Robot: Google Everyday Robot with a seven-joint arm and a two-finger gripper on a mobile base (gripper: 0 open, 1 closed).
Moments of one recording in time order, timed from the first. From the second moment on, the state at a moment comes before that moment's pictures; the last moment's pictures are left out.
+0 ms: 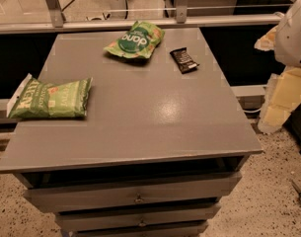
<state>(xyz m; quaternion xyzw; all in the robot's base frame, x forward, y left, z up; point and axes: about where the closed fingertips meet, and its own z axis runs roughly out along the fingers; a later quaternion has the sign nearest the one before) 0.438 -0.217 0.976 -0.60 0.78 -0.03 0.16</state>
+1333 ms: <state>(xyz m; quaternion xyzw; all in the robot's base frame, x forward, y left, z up) 0.520 -0.090 0.908 -0.63 0.72 0.09 0.27</state>
